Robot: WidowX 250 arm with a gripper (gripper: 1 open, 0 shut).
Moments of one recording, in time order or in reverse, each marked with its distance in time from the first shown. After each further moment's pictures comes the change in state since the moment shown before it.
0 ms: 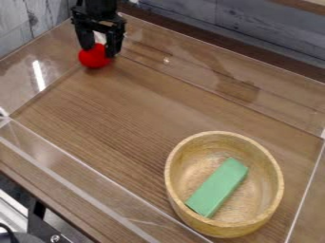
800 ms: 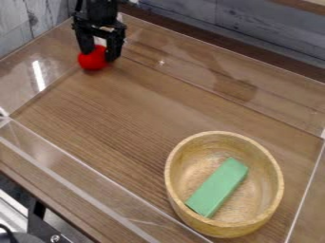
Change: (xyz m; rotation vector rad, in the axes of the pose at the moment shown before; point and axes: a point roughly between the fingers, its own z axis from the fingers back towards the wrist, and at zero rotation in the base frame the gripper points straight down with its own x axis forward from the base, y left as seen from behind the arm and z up) arm 0.006 0.004 -0.013 0.007 0.017 0.011
